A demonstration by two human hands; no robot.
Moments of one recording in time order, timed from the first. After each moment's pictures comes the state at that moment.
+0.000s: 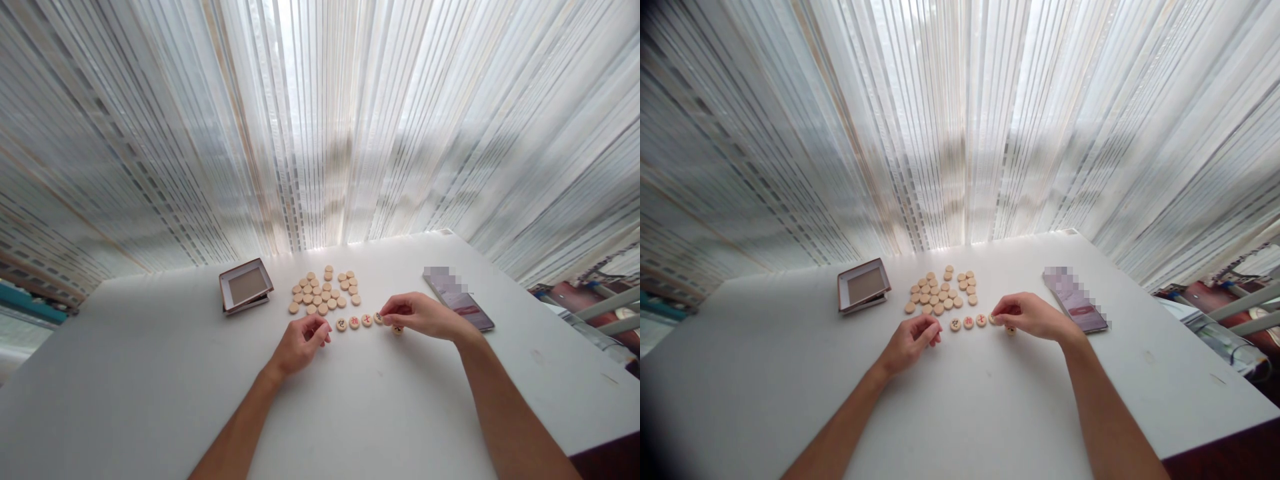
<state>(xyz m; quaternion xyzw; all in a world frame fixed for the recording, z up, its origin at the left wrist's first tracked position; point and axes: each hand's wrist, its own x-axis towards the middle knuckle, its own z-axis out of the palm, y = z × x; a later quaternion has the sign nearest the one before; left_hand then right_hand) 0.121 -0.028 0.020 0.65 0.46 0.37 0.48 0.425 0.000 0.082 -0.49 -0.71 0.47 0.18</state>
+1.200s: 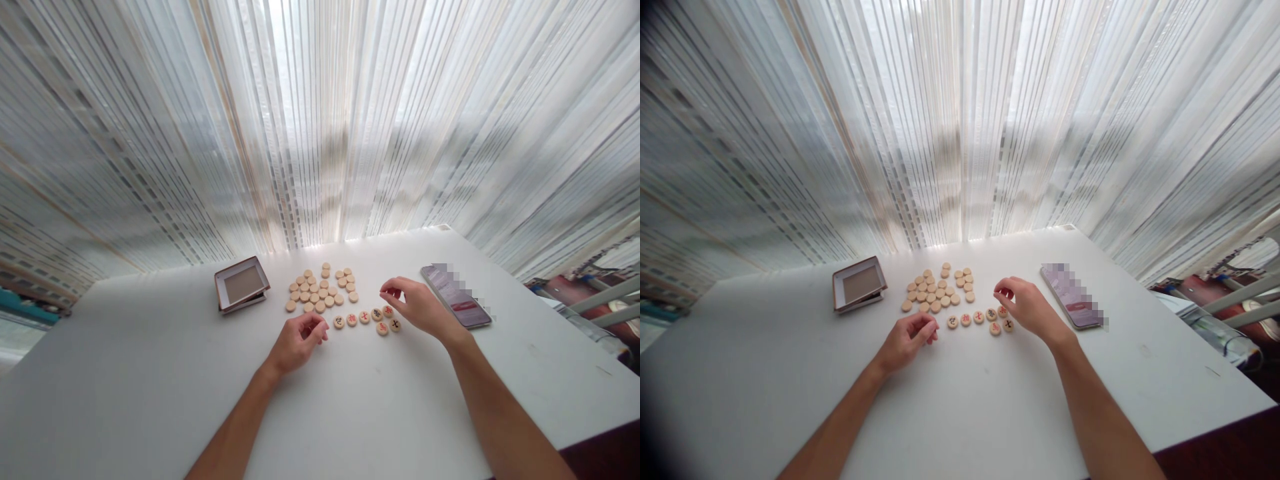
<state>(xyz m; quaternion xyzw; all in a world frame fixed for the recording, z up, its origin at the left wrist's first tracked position) 0.121 -0.029 0.021 0.66 0.46 0.36 0.48 0.417 0.002 0.073 -0.54 -0.77 0.18 0.27</state>
